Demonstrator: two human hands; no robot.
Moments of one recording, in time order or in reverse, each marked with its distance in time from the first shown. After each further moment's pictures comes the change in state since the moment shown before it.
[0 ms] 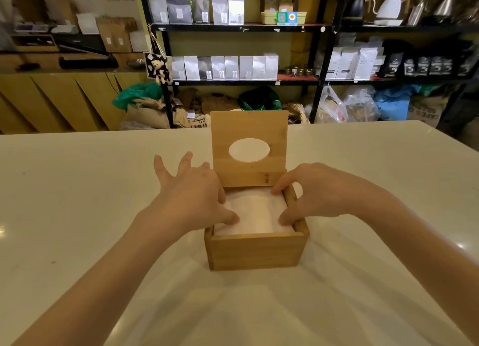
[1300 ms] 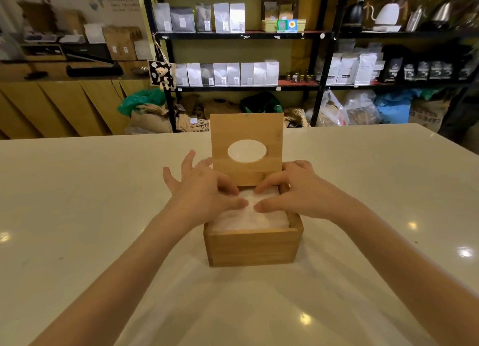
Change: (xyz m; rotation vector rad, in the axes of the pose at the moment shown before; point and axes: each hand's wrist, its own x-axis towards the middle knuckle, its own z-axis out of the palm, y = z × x) left_hand 0.003 0.005 0.012 -0.357 0.171 -0.030; right_hand 0.014 0.006 0.025 0.290 0.188 -0.107
